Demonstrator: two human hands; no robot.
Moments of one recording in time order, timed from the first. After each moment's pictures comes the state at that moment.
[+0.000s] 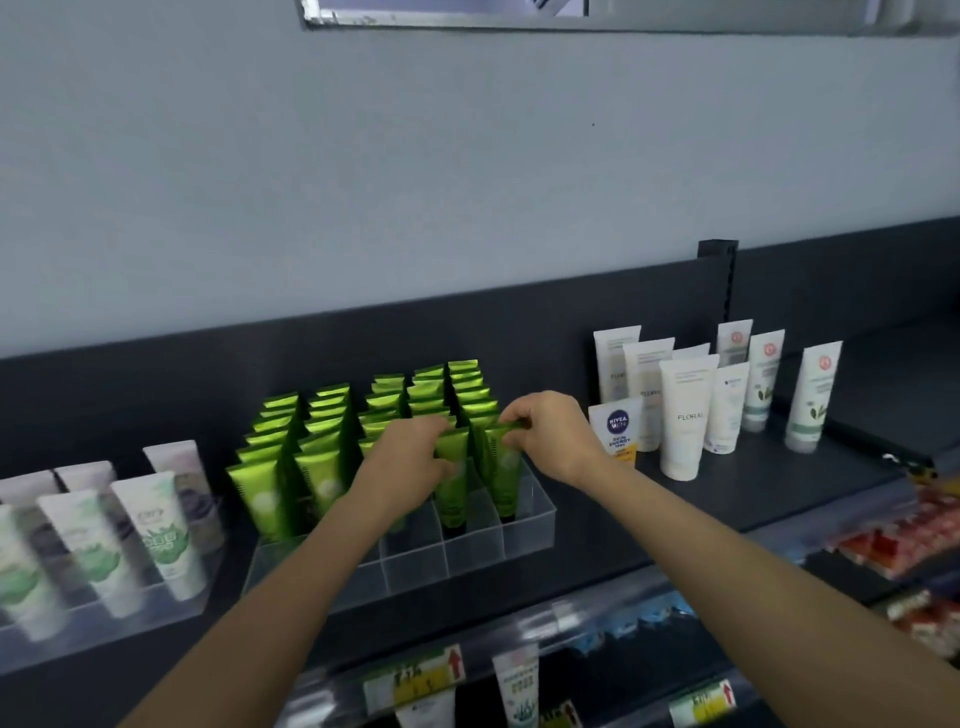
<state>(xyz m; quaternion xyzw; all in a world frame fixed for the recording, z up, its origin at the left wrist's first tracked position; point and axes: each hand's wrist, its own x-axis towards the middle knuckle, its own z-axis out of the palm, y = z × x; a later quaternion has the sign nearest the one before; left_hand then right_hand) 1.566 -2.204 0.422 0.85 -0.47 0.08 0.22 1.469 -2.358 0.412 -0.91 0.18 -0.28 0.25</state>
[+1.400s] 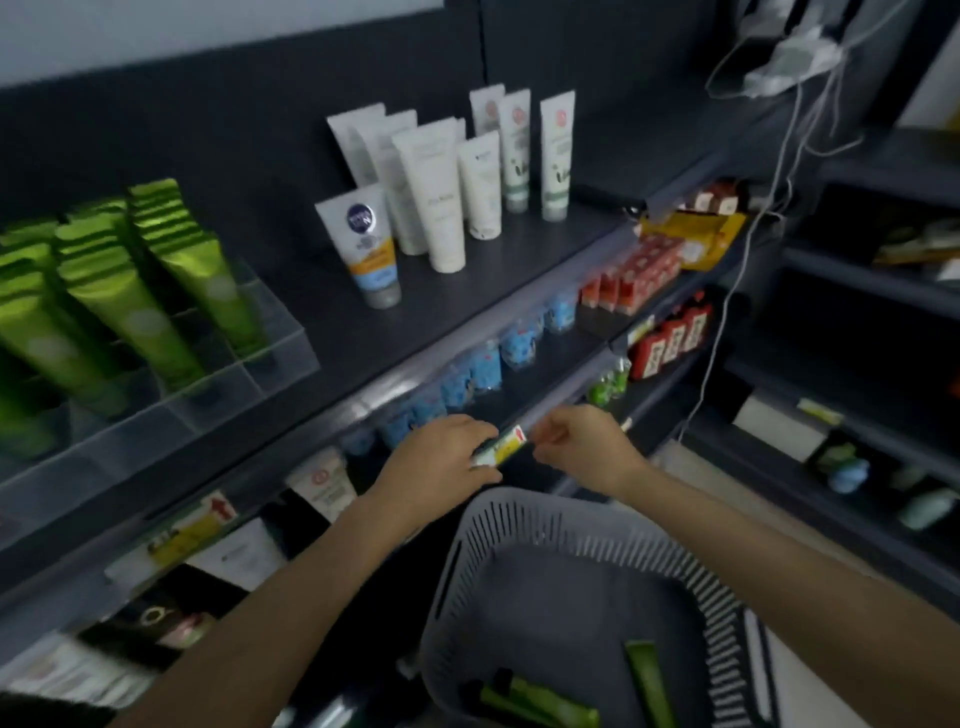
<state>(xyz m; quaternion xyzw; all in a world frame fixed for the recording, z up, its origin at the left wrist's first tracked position) 1.383 -2.282 0.246 0.69 -0.71 -0.11 0.11 1.210 -2.371 0.227 -0.81 0.45 -0.15 0.35</state>
